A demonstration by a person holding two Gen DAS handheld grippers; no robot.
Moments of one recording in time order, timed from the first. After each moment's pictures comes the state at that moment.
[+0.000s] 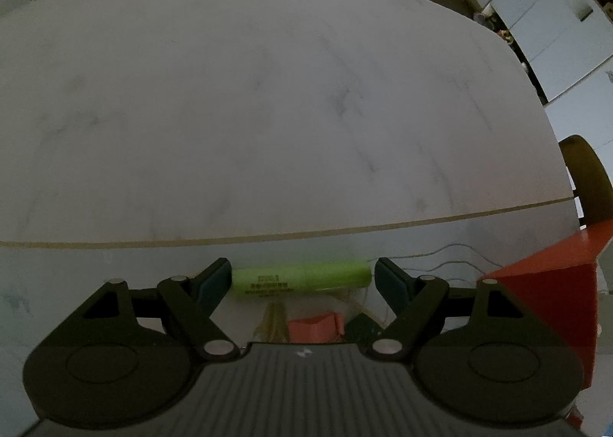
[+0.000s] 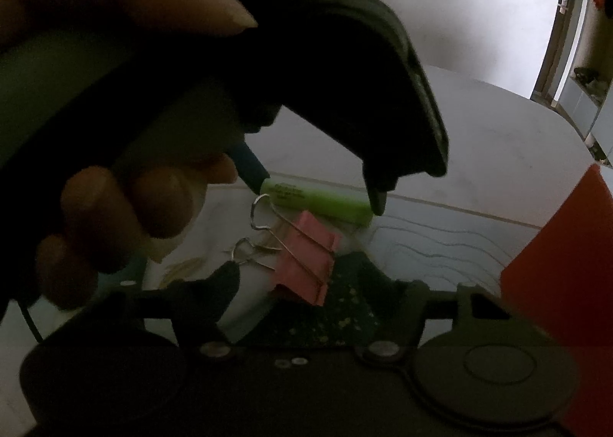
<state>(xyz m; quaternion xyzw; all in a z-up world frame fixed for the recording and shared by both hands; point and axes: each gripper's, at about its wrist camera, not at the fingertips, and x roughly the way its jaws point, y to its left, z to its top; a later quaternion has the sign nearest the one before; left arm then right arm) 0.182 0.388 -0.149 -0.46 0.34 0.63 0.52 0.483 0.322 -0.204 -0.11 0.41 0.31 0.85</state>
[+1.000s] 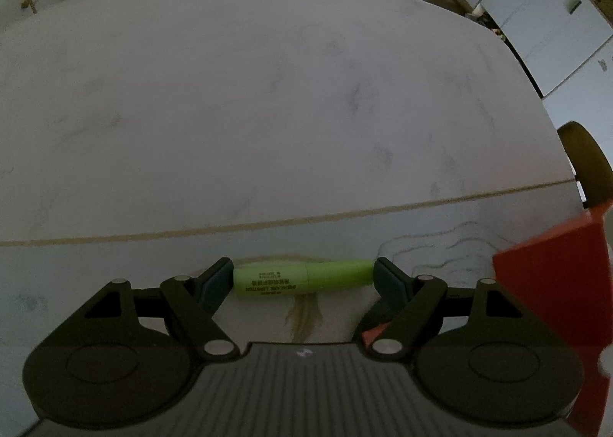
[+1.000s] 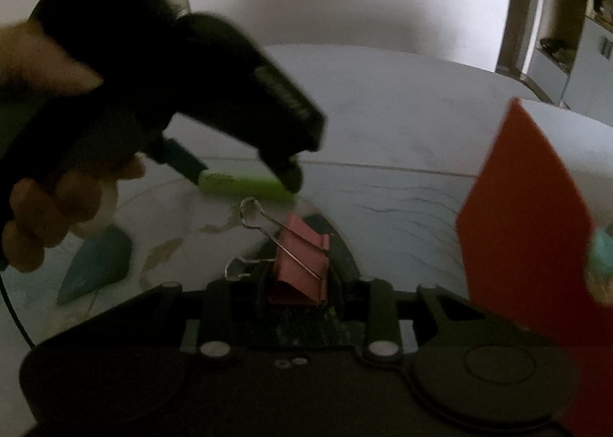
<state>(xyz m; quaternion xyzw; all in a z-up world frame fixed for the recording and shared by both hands) 0.166 0.363 -0.144 -0.43 0.35 0.63 0.55 0.445 0.289 -0.195 -0.07 0.42 0.26 0.87</state>
